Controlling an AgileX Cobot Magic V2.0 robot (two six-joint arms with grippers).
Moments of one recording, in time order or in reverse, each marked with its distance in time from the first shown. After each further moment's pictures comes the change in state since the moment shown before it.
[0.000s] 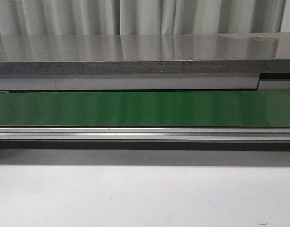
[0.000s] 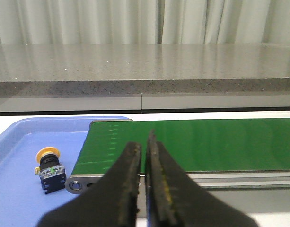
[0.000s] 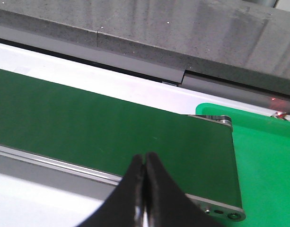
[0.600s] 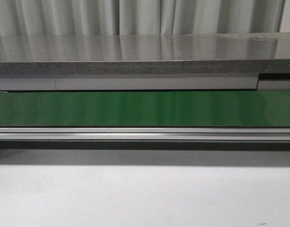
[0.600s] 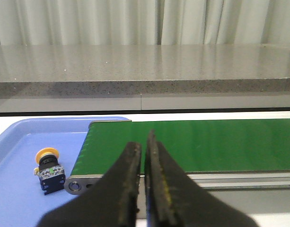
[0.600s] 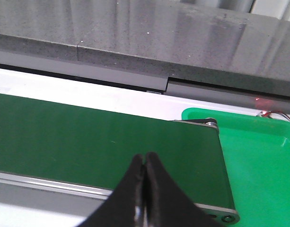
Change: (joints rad) left arm 0.000 0.000 0.000 0.000 -0.002 0.000; right arm 0.049 -0.012 0.094 -0.257 -0.177 0.323
